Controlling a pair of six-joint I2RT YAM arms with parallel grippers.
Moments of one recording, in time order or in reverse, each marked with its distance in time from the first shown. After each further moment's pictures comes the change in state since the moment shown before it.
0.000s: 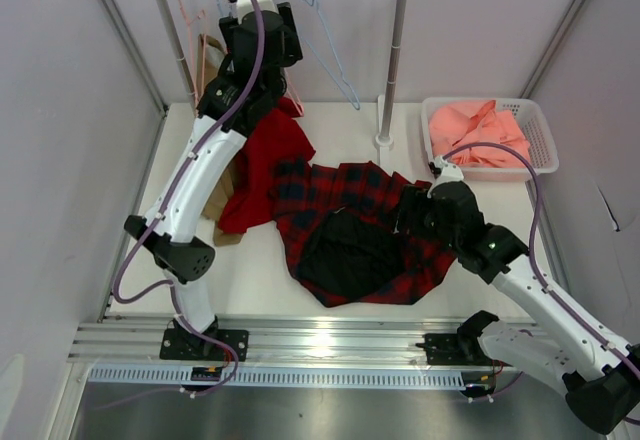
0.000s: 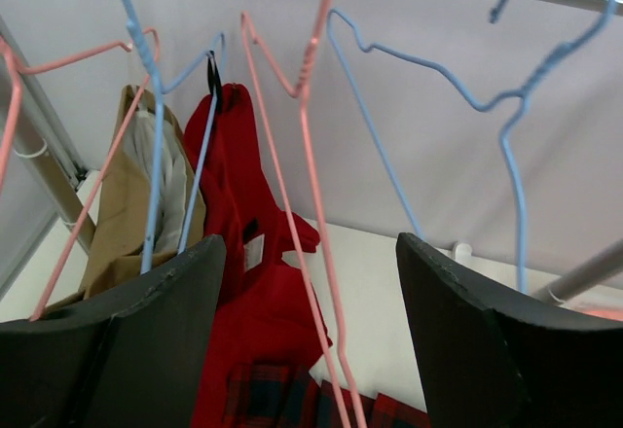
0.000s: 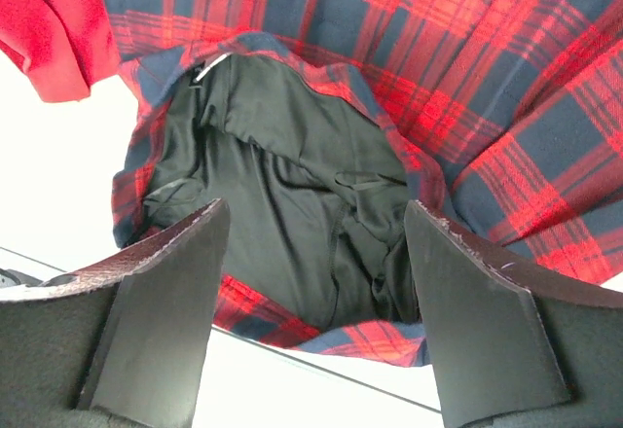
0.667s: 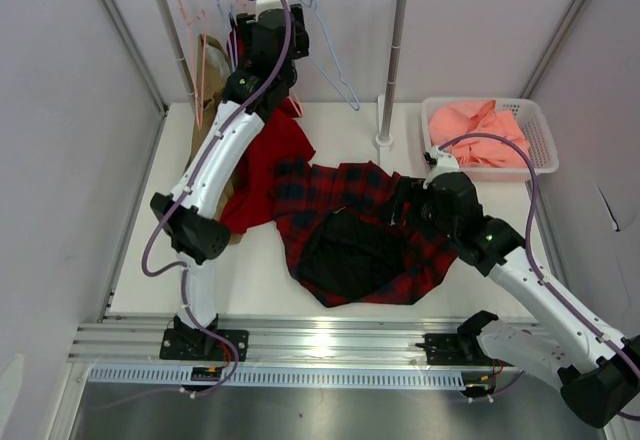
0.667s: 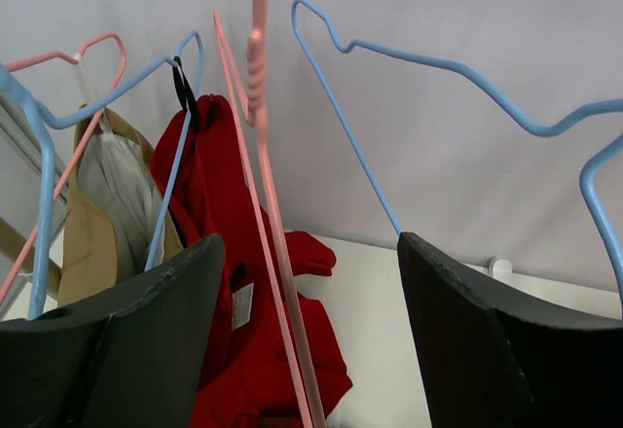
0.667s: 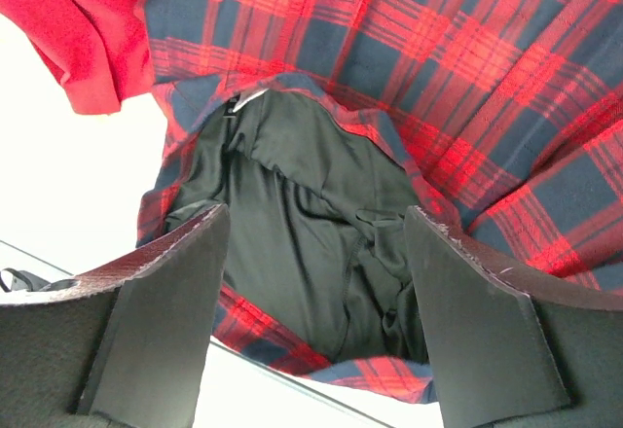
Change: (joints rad) left arm 0.085 0.179 0.052 0.129 0.070 0.079; right arm -0.024 0.051 0.043 0.068 -0.061 -0.058
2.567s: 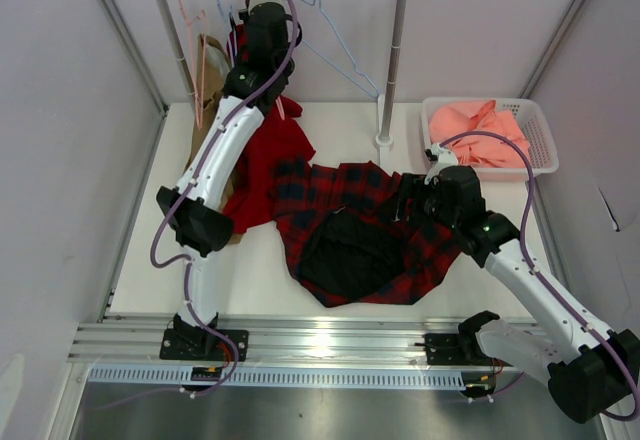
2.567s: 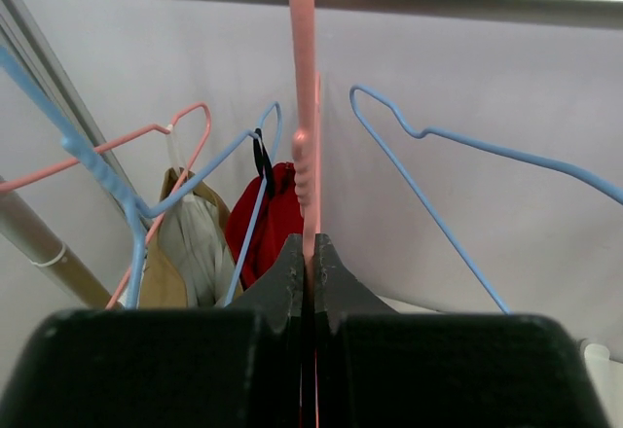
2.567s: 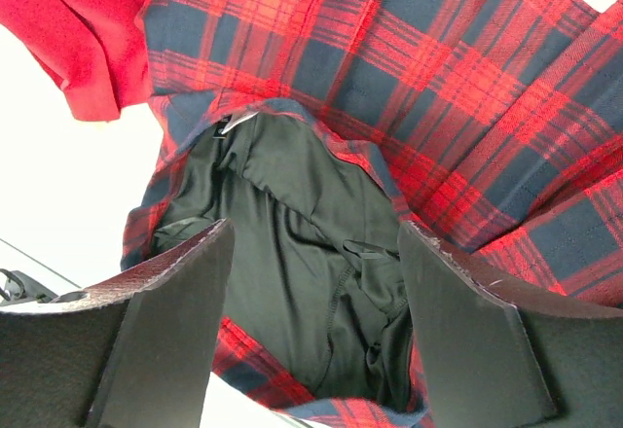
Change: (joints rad) left arm 0.047 0.078 0.058 0.166 -0.098 0.192; right arm -0.129 0.052 -0.040 0.089 -0.184 -0.077
